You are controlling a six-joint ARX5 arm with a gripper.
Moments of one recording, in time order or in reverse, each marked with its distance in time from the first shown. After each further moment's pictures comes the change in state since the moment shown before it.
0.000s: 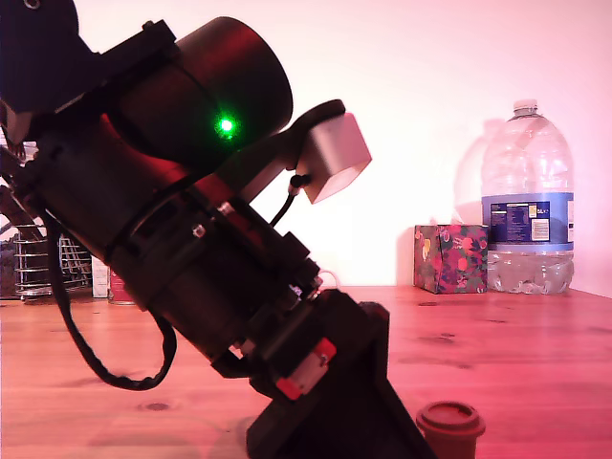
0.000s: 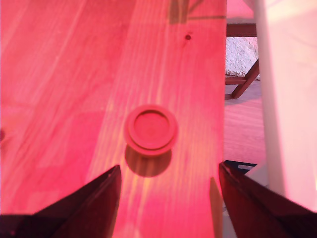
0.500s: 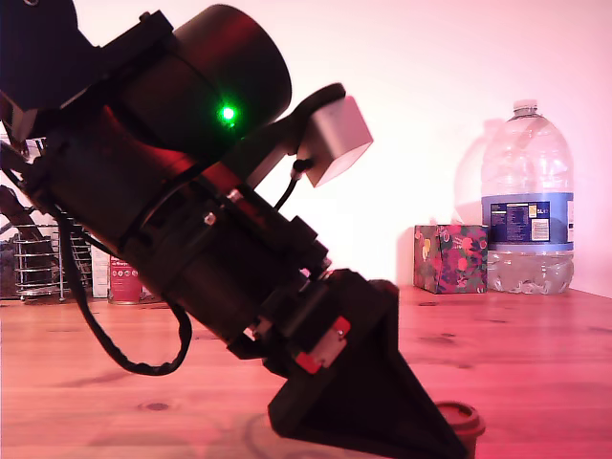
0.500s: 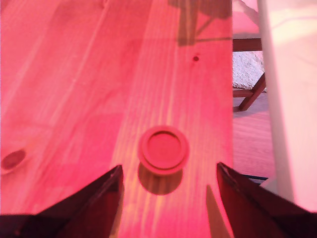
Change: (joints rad) arm 0.006 -0.004 0.000 0.058 -0.007 -0.002
